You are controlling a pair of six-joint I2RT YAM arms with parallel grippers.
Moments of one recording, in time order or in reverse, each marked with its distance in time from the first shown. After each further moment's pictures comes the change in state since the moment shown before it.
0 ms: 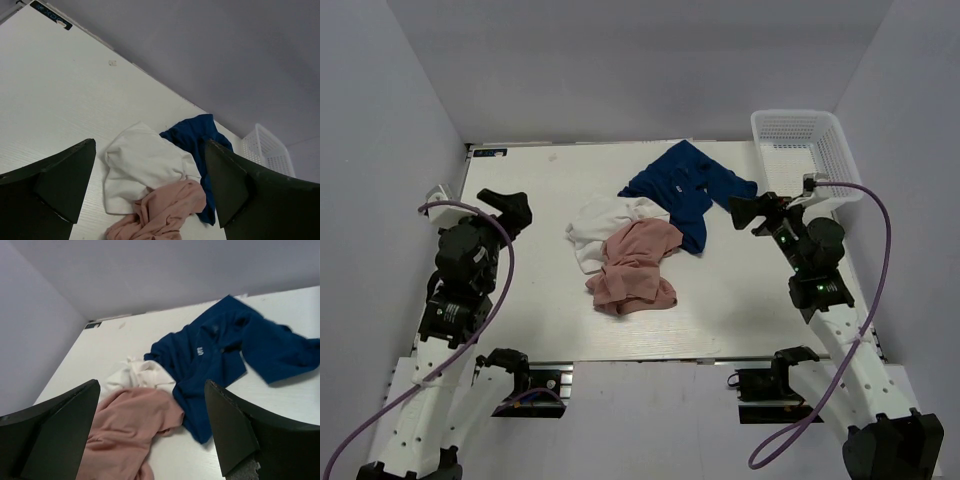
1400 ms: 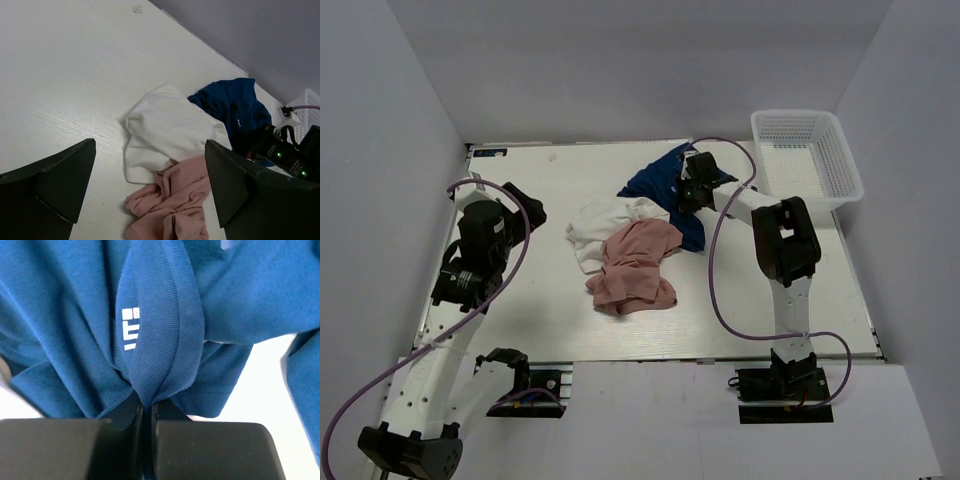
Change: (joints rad) left arm 0.002 0.178 0.059 -0.145 0.047 -0.016; right arm 0.210 1.364 0.915 -0.439 0.111 -0.298
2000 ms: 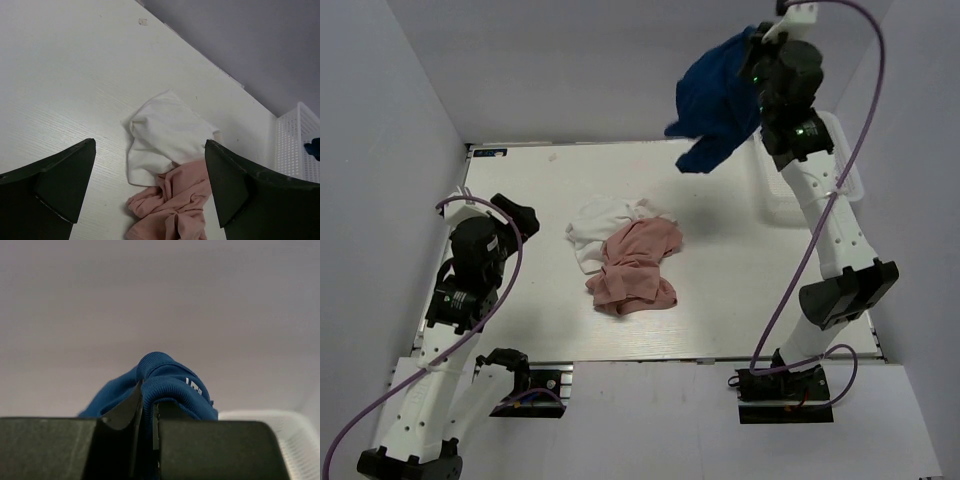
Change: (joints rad) left arm -0.001 -0.121 -0.064 -0.010 -0.049 -0.023; right arm -0.051 -0.443 0.490 0.070 0.320 -0.102
